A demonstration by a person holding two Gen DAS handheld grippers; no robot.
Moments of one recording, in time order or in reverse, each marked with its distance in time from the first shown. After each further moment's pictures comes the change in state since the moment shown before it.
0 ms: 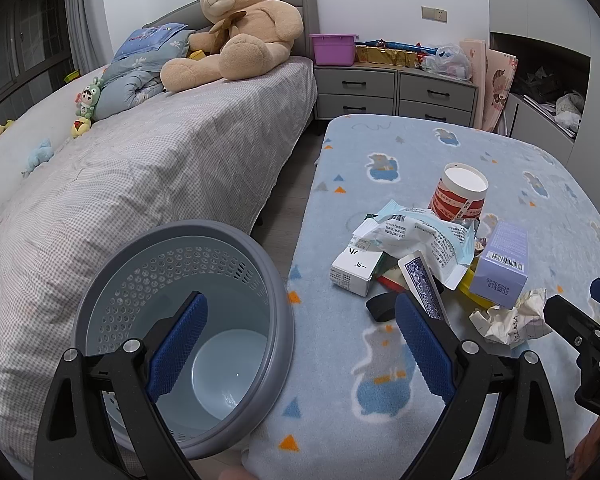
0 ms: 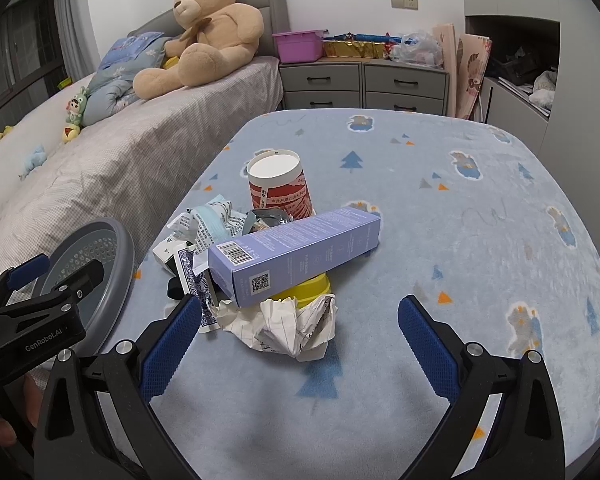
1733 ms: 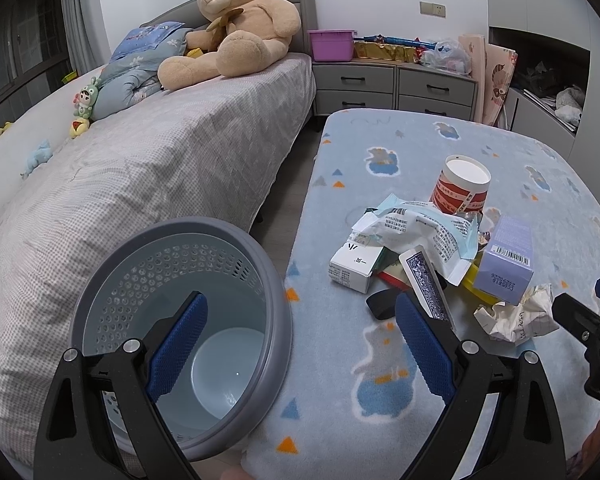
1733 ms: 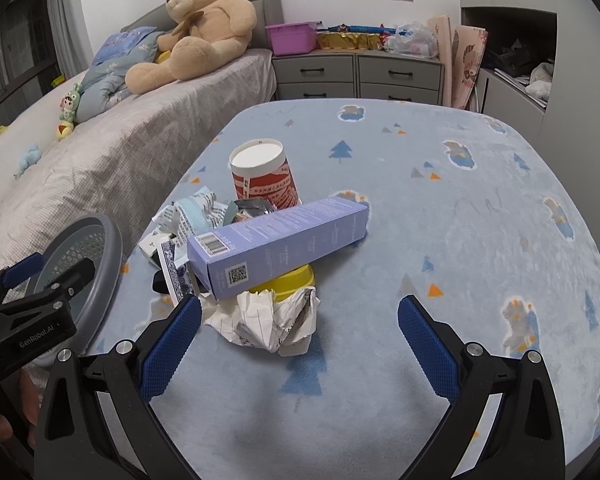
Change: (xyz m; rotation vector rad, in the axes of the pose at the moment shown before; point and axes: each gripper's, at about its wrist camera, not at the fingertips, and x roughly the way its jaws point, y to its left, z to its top) left arm 0.006 -0.004 -0.002 0.005 0.009 0.001; right arm 0.009 -0.016 -0.003 0.011 0.033 -0.005
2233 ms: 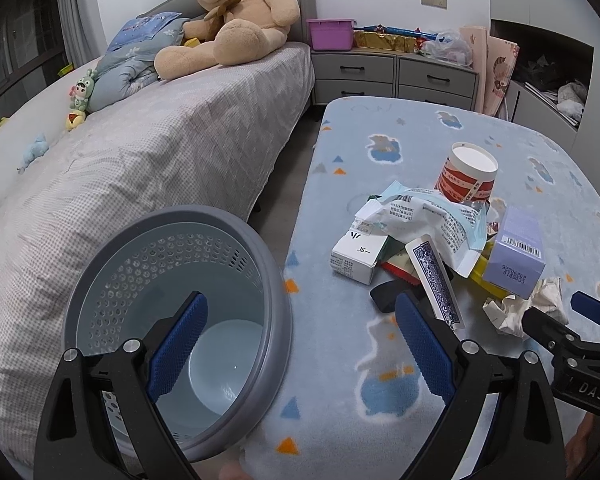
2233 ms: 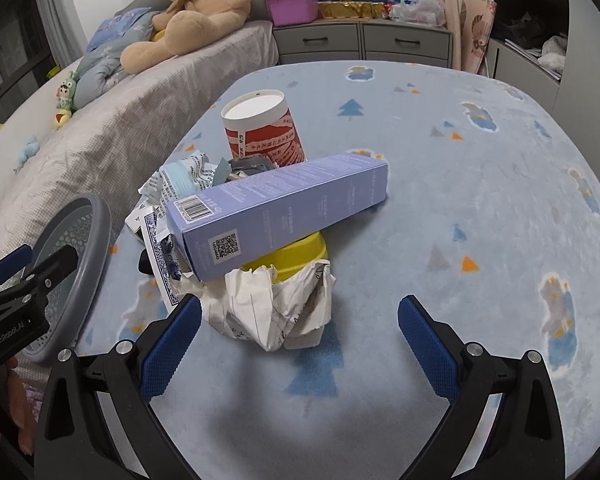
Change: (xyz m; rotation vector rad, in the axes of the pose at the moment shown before) left arm 0.018 0.000 -0.003 0.008 0.043 -0.004; right arm 0.042 0.003 -0.017 0.028 0.101 0.032
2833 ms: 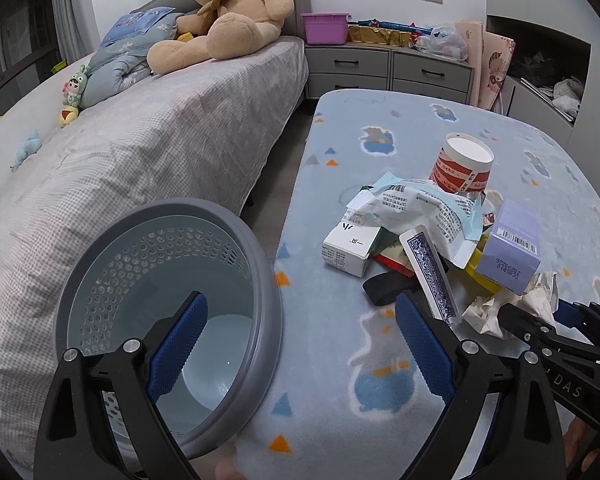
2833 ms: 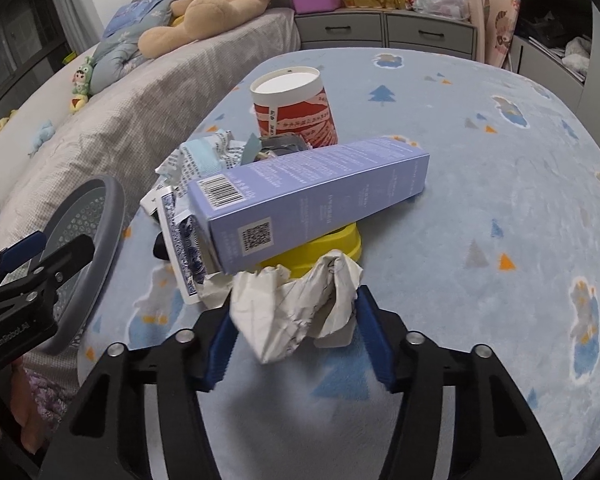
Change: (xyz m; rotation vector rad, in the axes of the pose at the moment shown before) left arm 0.006 -0.005 -0.002 0.009 0.020 -0.023; right arm 0.011 0.011 -0.001 -0.039 0.042 0.066
